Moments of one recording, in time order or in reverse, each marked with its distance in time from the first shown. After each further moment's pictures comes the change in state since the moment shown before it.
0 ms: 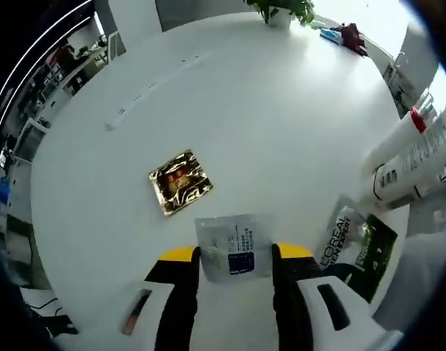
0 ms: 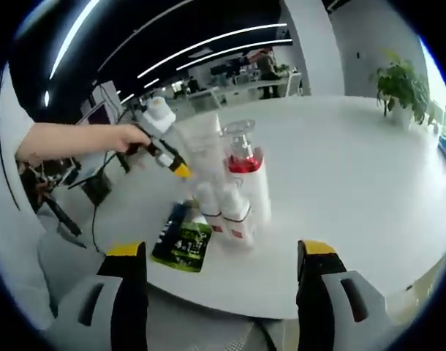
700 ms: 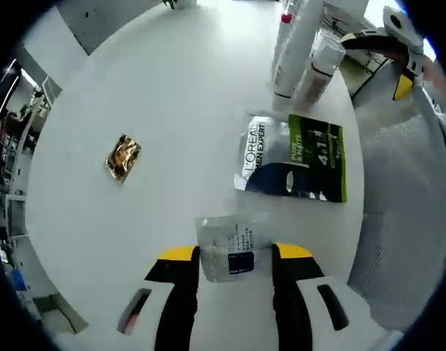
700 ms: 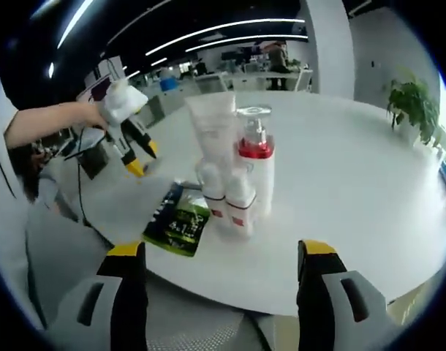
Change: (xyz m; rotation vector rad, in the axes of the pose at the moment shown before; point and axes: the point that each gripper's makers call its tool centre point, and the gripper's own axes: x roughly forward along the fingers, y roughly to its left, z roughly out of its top) left arm -0.050 -0.067 -0.086 0.411 0.124 -0.186; right arm 0.006 0.009 -0.017 -0.171 0.126 -0.026
